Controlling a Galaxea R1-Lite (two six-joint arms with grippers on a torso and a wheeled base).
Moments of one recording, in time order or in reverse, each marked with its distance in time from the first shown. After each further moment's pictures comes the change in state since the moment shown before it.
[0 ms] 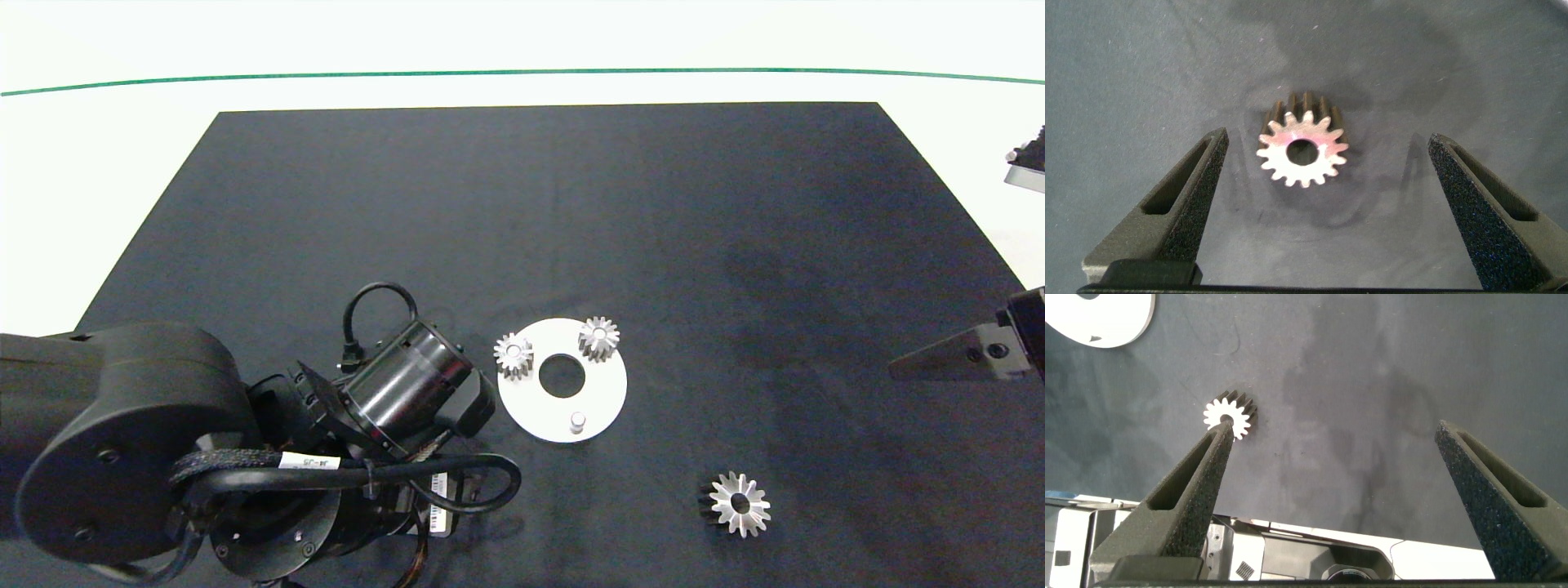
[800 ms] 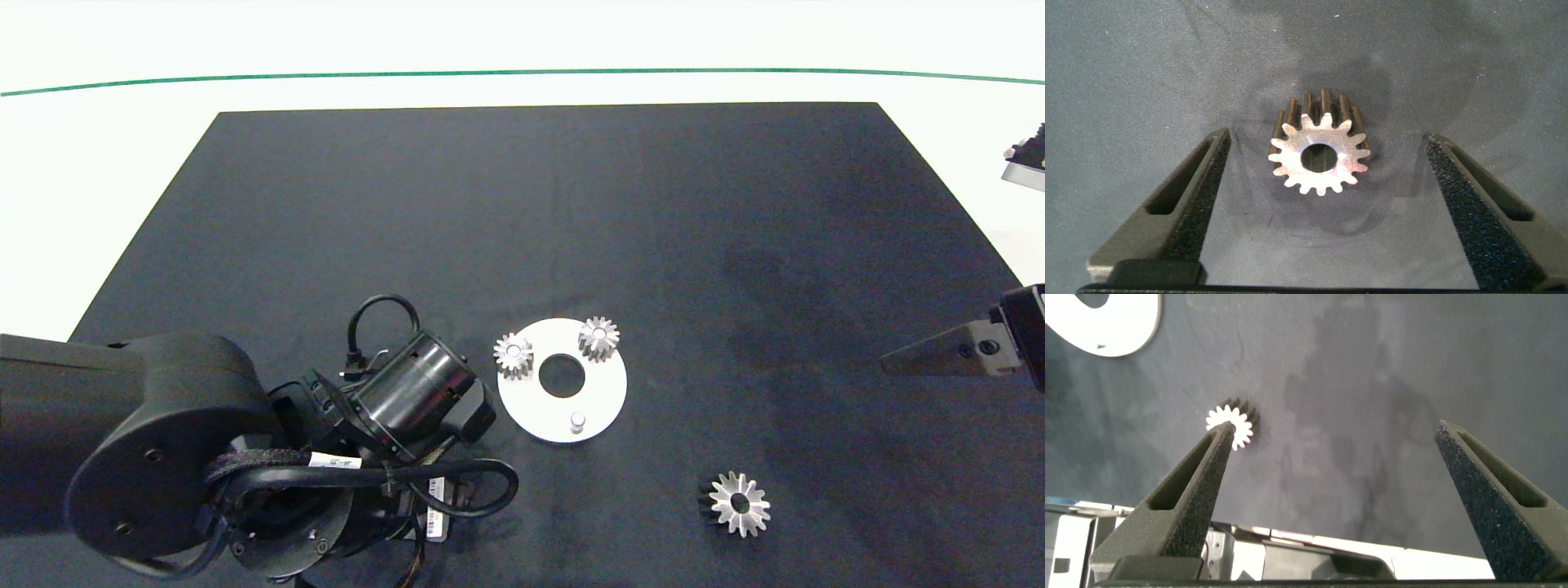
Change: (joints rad) left arm 0.018 0.027 0.017 -0.001 0.001 0.007; right arm 0.002 -0.011 0.037 -0.059 -0.001 -0.005
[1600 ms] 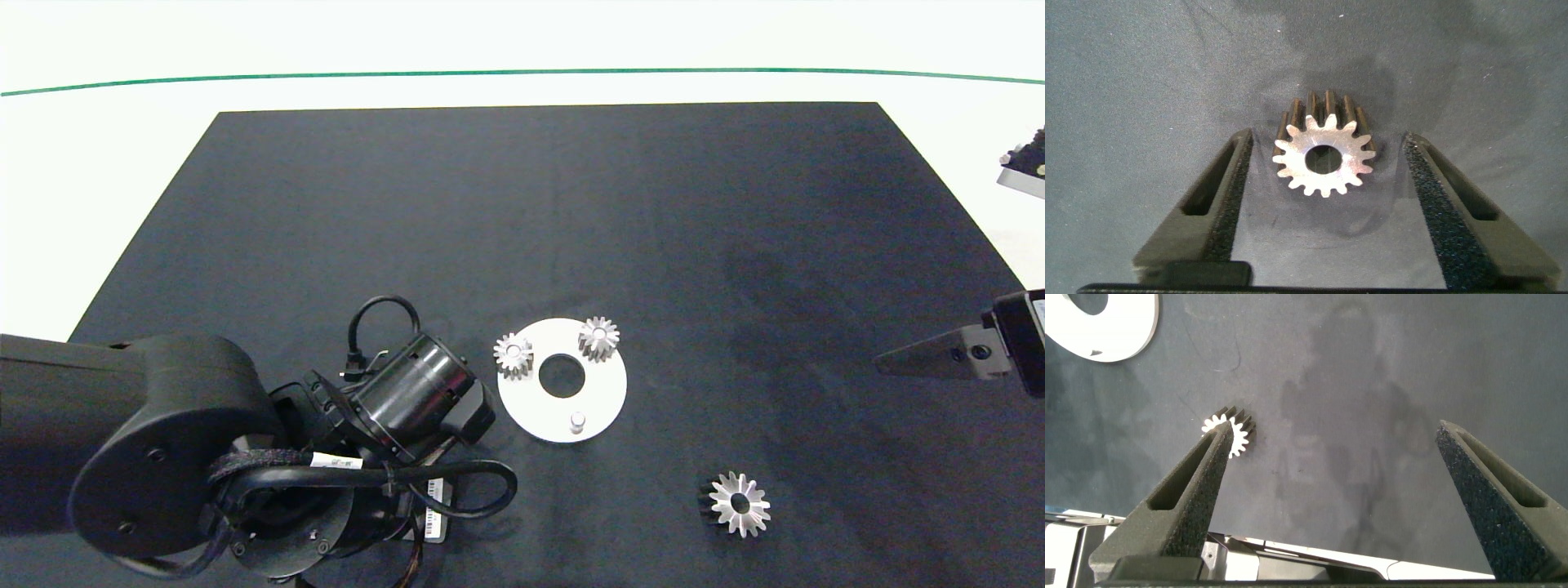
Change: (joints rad) left arm 0.002 0.001 0.003 0.001 0.005 0.011; right arm -0.003 -0.016 0.052 -0.062 -0.008 -0.024
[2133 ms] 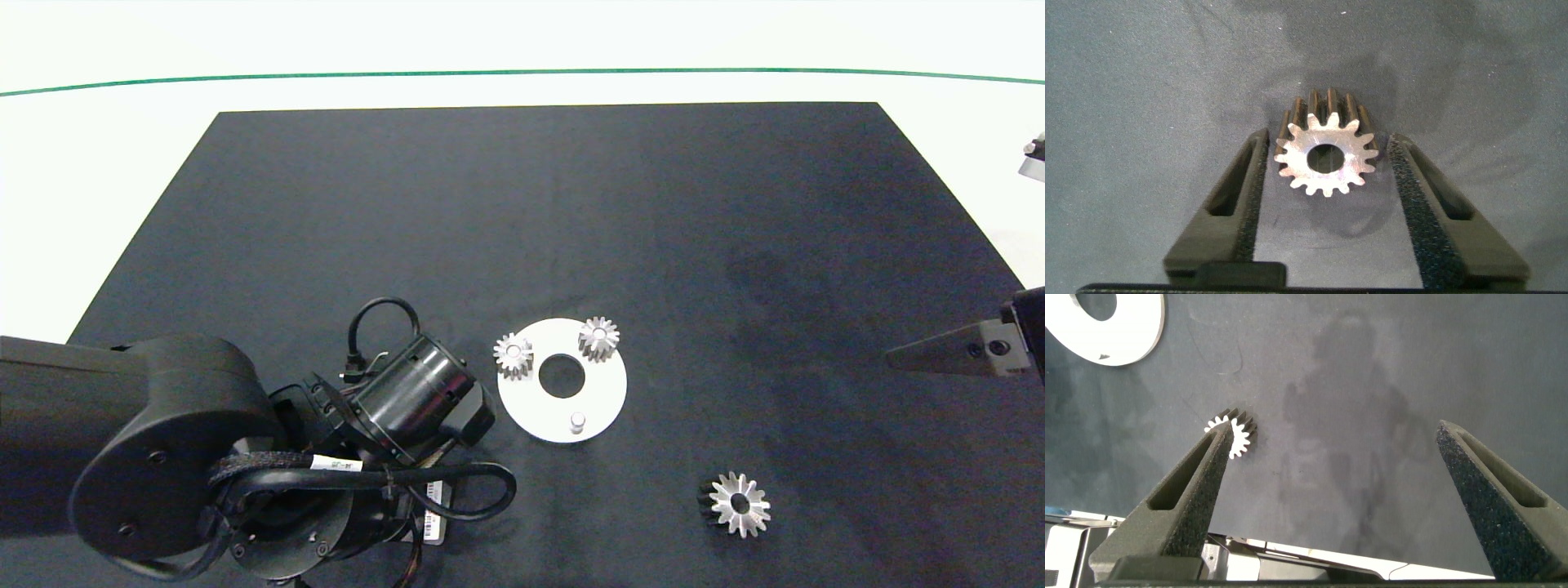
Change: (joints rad) left arm 0.000 0.000 0.004 -0.001 0.001 0.000; right arm -0.001 -0.021 -0.003 -0.001 0.000 0.000
